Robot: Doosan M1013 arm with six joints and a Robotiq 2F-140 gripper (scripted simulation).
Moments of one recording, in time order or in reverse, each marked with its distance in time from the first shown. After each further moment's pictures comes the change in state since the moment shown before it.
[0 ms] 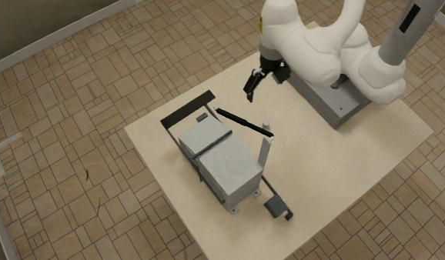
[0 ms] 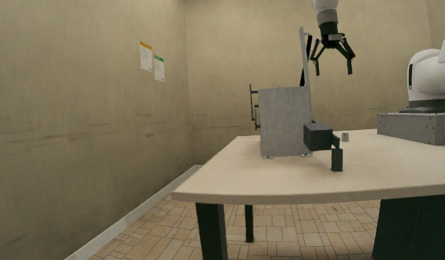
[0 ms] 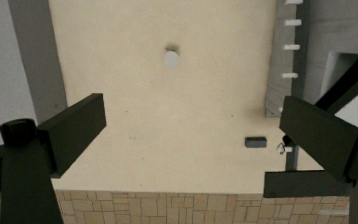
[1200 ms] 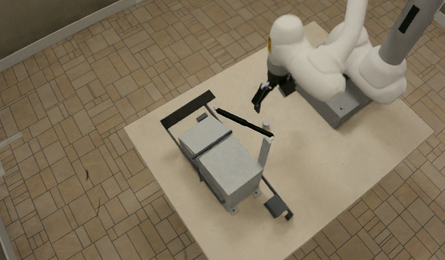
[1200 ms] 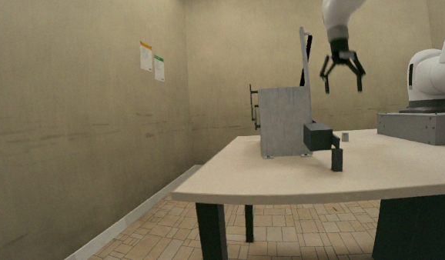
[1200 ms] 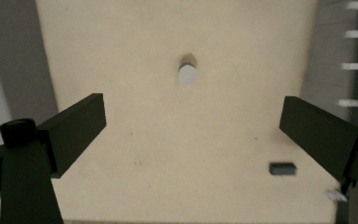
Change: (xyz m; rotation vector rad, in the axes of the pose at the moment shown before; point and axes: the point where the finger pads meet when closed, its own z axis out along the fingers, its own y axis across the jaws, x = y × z) arm 0.017 -0.030 0.089 0.001 0.000 0.000
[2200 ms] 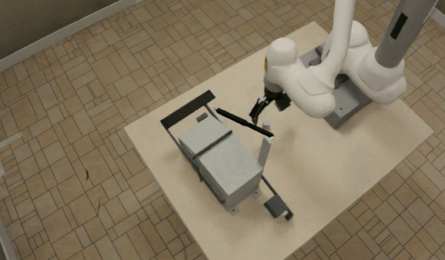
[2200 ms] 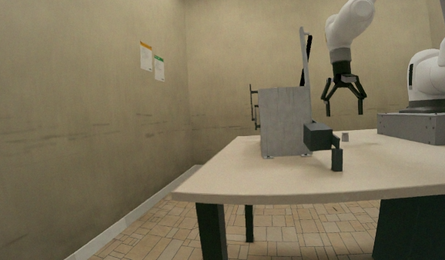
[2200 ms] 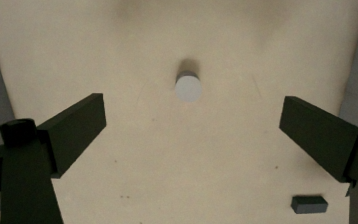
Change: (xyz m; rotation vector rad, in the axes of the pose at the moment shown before) arm 0.000 0.003 0.090 -0.002 -0.001 0.000
